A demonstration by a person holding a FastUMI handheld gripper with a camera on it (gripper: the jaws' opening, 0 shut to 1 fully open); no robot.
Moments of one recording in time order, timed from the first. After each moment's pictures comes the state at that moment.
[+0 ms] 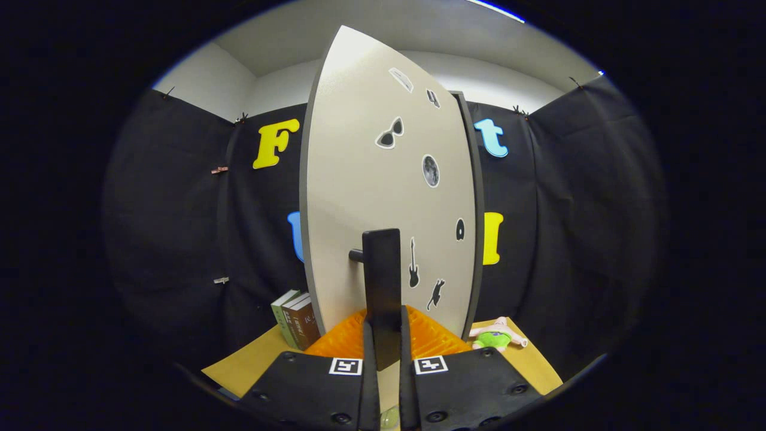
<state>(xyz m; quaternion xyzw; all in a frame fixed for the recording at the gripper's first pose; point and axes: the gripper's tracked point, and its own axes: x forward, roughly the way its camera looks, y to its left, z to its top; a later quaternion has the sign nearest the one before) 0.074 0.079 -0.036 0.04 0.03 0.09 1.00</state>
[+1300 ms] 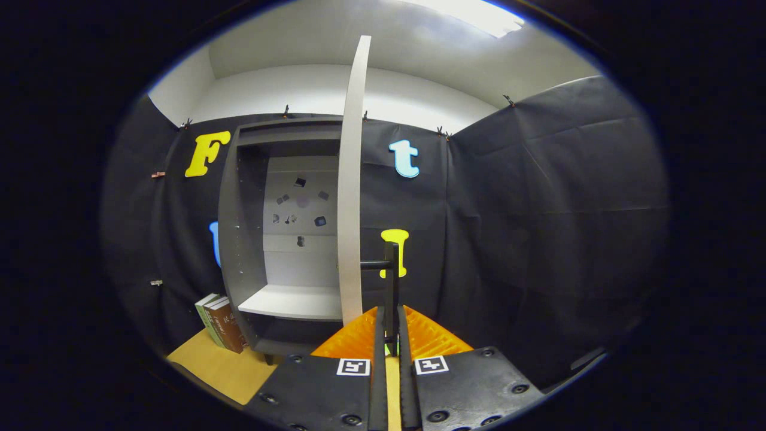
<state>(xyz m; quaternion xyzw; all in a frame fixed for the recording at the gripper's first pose) 0.061 -0.032 -0.023 0.01 -0.02 -0.08 1.00</state>
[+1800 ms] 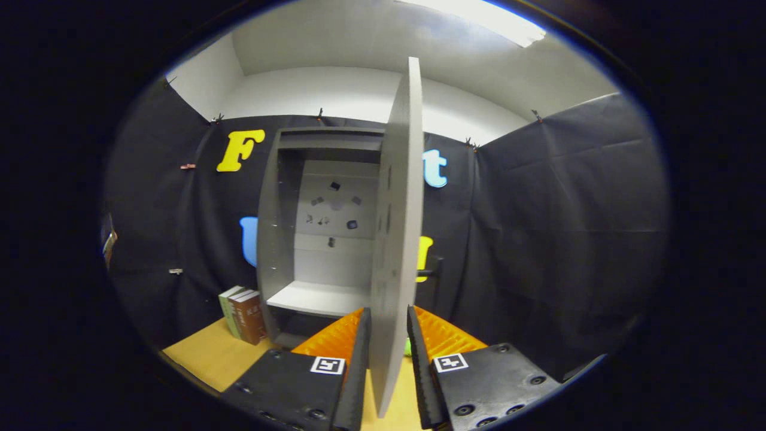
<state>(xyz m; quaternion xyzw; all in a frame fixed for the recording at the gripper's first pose) 0.041 0.013 -0.023 0.00 0.00 0.01 1.00</state>
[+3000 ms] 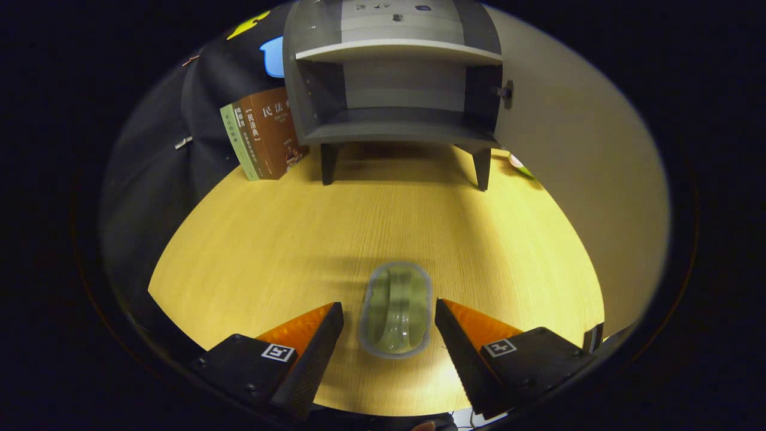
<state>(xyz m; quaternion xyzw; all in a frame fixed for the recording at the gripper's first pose) 0.093 0.144 -0.497 0.01 0.41 0.07 0.91</state>
